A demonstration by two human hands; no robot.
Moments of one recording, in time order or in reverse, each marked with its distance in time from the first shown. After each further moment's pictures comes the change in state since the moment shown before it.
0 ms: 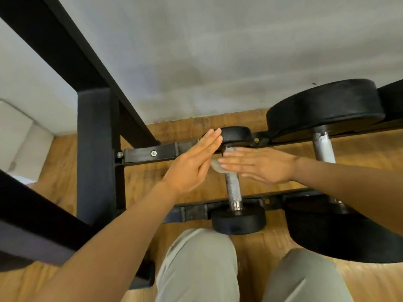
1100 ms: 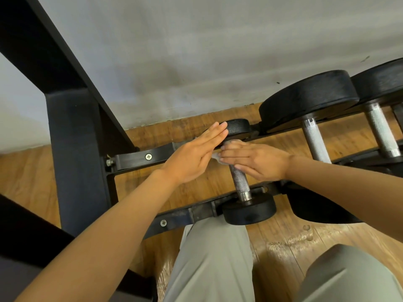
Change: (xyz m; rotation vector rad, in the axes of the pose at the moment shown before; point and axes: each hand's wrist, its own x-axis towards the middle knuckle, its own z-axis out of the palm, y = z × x) left_hand 0.010 -0.032 -0.017 -0.166 -0.203 0.135; right_hand 0.028 -0.041 -0.011 0.042 -0.139 0.368
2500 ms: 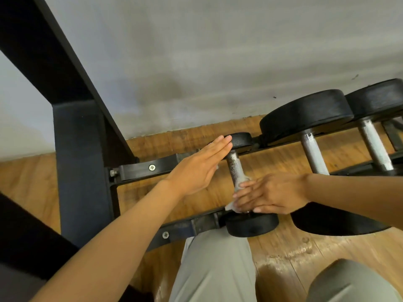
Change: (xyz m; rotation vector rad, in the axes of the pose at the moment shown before) left_hand 0.000 0.001 -0.003 0.277 0.003 0.123; right_hand -0.023 -0.024 -0.017 -0.017 -0.408 -0.247
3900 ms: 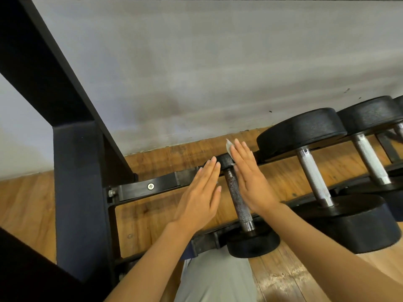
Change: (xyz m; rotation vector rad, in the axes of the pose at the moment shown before) left_hand -0.014 0.032 0.026 -0.088 0.244 -0.283; right_hand 0.066 -0.007 -0.005 0.404 1.043 0.832
